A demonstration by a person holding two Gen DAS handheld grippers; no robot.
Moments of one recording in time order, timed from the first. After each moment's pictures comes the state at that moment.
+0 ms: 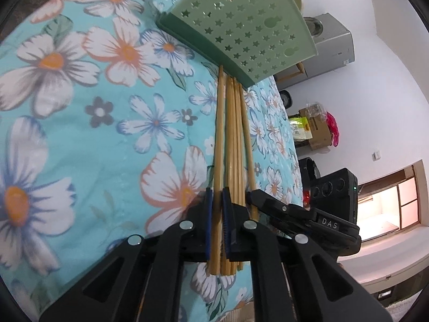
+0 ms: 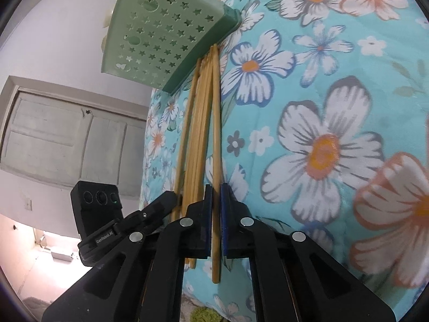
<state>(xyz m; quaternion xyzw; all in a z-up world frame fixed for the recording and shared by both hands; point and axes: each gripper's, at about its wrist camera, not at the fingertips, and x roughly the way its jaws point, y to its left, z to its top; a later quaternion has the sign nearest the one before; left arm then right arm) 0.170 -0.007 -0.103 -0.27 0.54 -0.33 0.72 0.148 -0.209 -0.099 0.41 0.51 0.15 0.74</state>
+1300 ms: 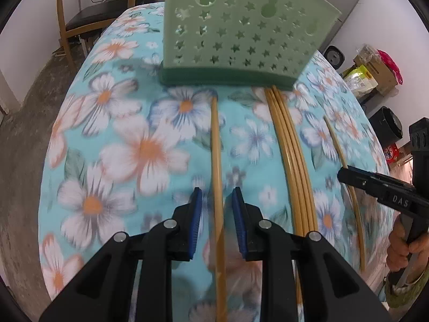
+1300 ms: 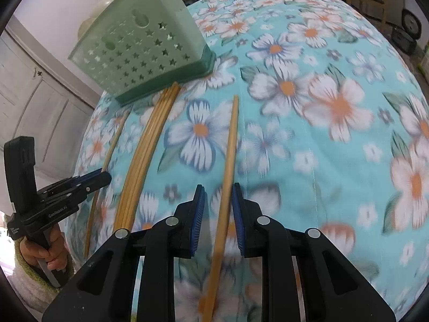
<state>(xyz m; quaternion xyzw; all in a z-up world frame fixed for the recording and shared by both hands) 0.223 -0.043 -0.077 0.01 0.54 -0.24 0.81 0.188 -0.223 -0.071 0.19 0.53 0.03 0.83</state>
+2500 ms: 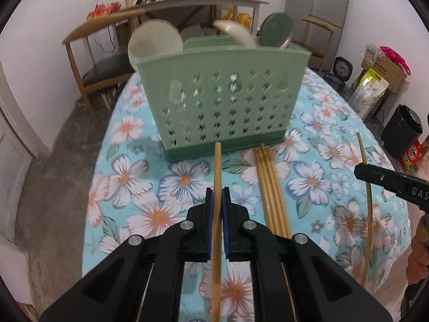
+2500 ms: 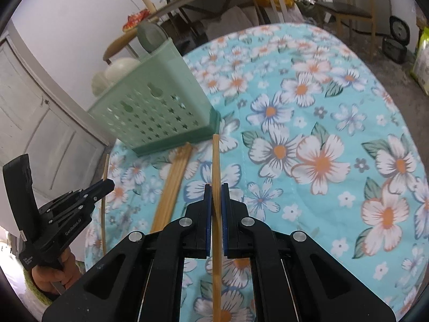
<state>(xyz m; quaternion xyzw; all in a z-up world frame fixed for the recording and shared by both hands) 0.210 -0.074 -0.011 0.09 0.43 -0.19 0.88 0.169 -0.251 -0.005 0.22 0.45 0.02 0.87</state>
